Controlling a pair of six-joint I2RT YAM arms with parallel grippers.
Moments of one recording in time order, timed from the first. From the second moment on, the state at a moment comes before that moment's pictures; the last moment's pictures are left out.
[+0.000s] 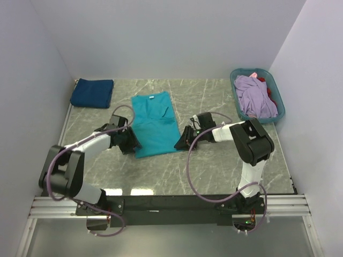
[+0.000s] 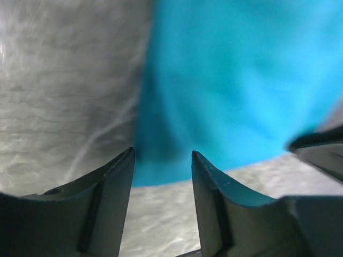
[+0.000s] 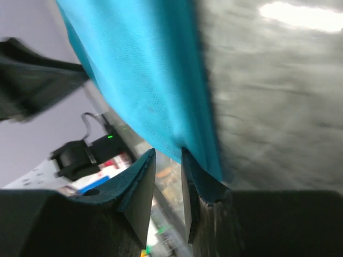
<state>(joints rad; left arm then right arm) -0.28 1.44 0.74 -0.35 0.19 -0.78 0.40 1.90 0.88 0.10 -0.78 0.83</state>
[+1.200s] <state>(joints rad) -0.53 1.57 0.91 -0.67 -0.06 -0.84 0.58 1.69 1.08 -0.46 -0.15 0.58</state>
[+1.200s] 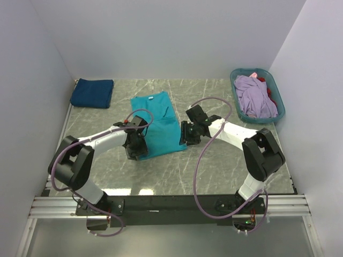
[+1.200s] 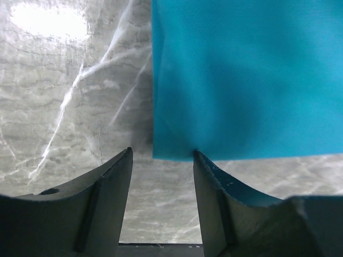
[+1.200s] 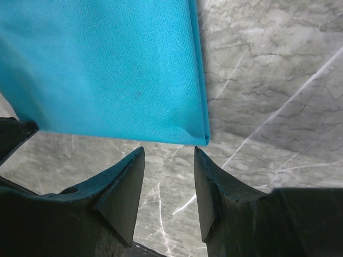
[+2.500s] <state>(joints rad) -0.53 1.66 0.96 -0.69 -0.03 -0.83 0.65 1.87 1.23 -0.63 -0.02 0.59</state>
